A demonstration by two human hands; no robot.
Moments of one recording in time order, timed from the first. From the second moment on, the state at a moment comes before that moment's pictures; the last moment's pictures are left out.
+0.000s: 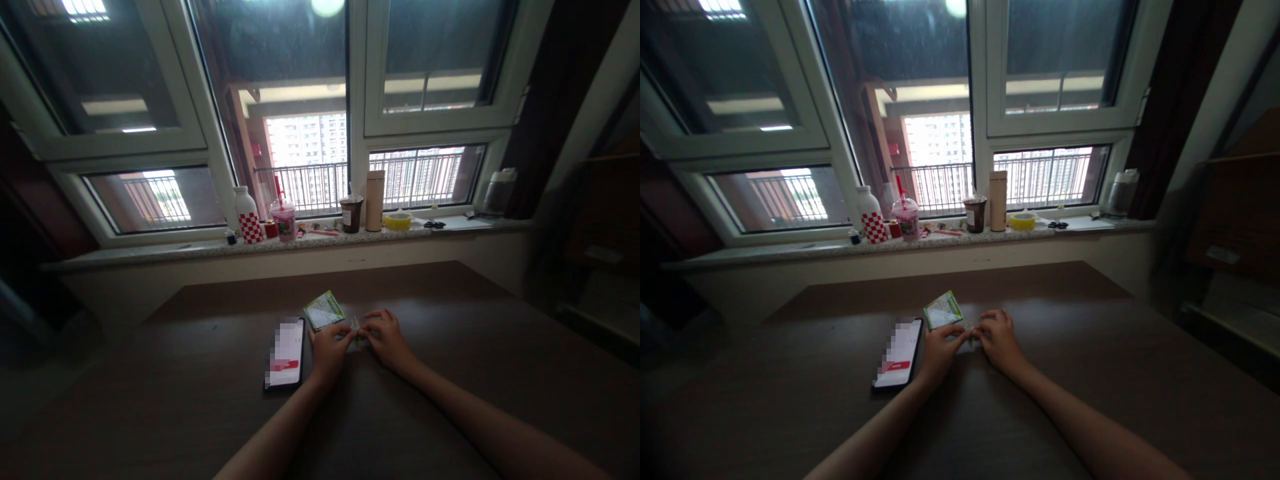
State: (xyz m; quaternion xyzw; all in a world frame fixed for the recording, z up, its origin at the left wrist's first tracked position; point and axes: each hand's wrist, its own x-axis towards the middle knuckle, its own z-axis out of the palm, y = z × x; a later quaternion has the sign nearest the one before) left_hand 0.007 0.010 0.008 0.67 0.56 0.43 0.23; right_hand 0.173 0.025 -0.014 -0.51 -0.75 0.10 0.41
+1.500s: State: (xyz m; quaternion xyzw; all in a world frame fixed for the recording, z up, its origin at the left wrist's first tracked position) left_hand 0.010 0.004 0.014 0.66 0.56 0.45 0.22; right_hand 0.176 0.031 -0.015 -0.47 -0.68 0.25 0.50
